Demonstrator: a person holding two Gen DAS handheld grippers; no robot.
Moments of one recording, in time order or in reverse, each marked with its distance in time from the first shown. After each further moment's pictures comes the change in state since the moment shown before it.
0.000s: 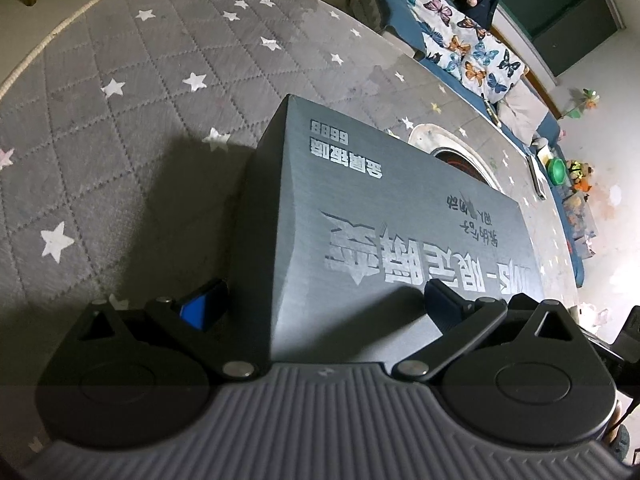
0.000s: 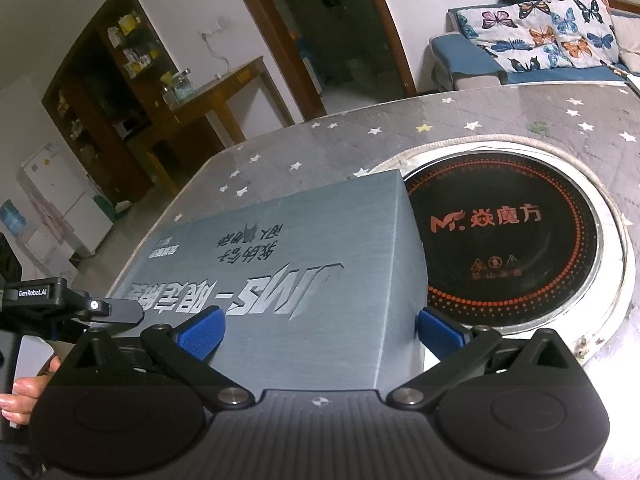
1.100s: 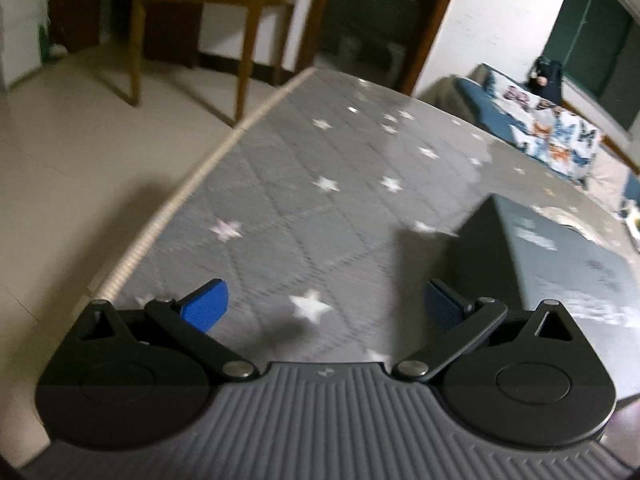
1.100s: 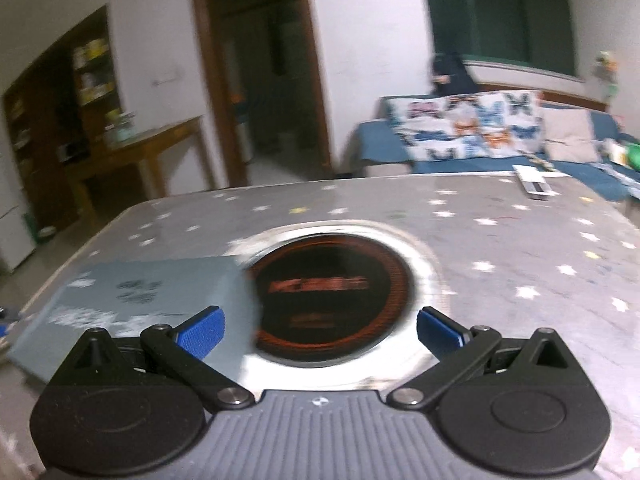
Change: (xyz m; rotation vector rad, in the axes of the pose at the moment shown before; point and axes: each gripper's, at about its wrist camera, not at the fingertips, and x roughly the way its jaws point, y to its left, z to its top) left arm -0.068 0.090 -0.032 0.054 -0.392 0.369; right arm -0.104 -0.065 -0.014 -0.090 -0.253 -0.317
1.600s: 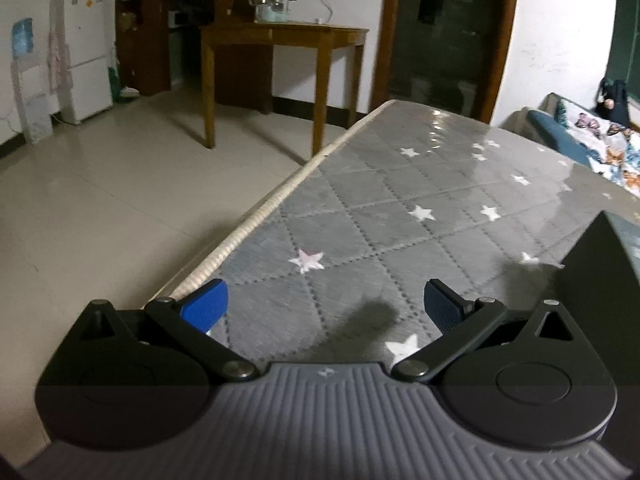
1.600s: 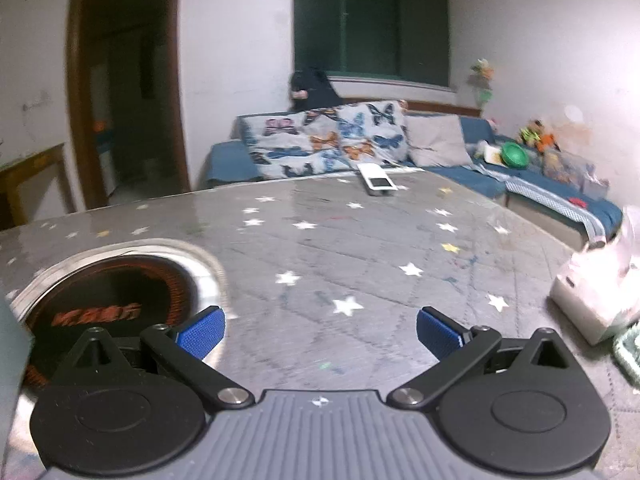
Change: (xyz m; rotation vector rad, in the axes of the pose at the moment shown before) left arm 0.035 0.014 -0.008 -0.013 -0.133 0.244; right arm 0.059 -0.113 -0.022 0.125 -0.082 -0.374
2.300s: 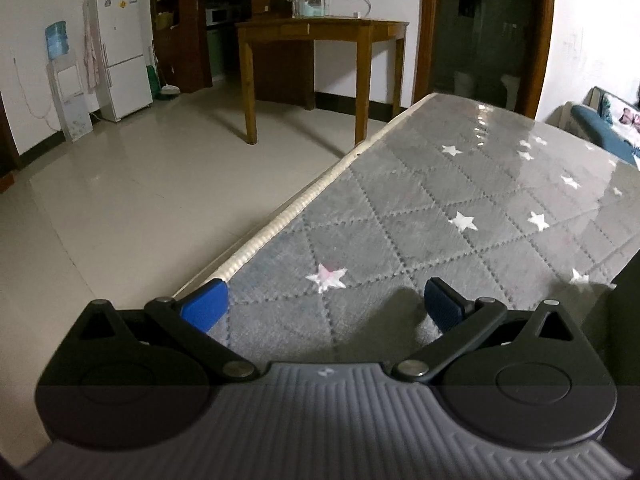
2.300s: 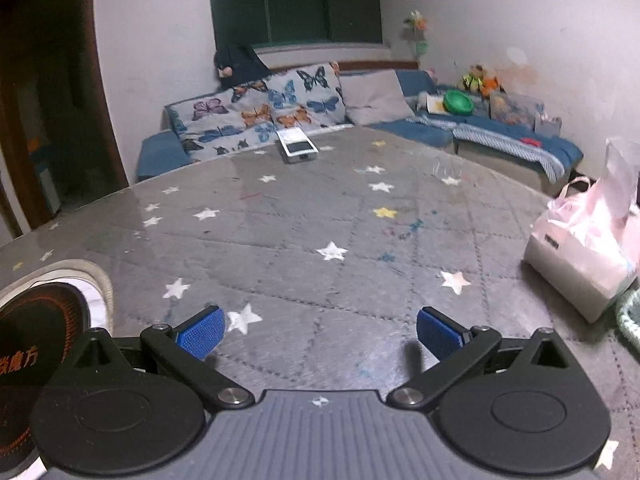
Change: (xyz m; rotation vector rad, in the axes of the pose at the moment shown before) left arm 0.030 -0.013 0.013 -0.008 0.024 0.140; right arm 0.062 -0.046 -0.001 0.159 0.106 -0.124
